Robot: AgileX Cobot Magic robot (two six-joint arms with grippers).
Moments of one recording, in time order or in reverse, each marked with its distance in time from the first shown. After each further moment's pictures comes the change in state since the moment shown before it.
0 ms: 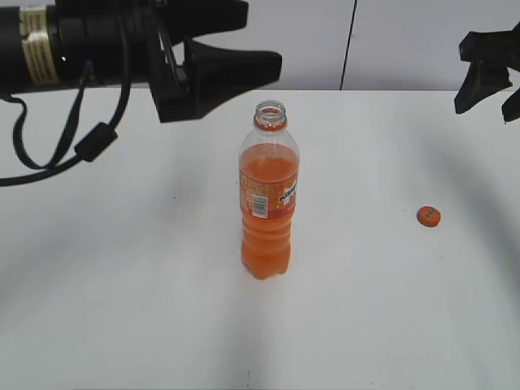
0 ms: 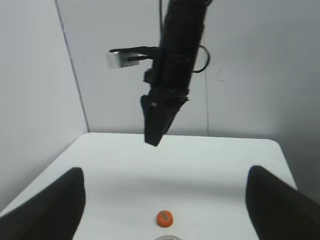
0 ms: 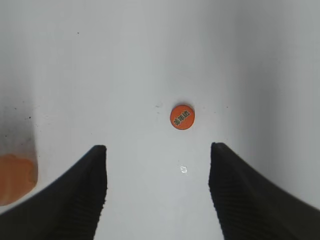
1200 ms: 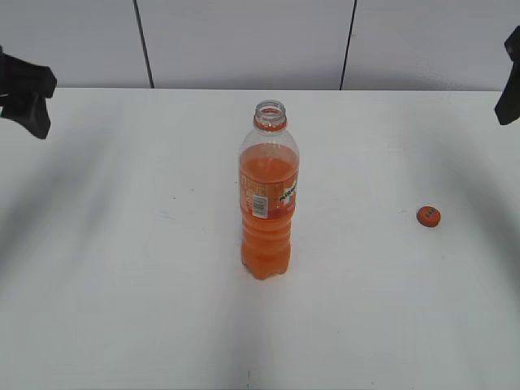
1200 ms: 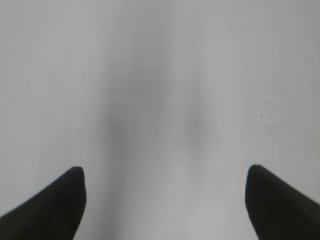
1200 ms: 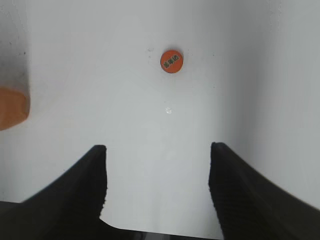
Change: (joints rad) left arm 0.124 -0.094 -0.277 -1.049 1.967 0.531; right arm 0.000 -0.131 0.000 -0.037 0.228 -0.079
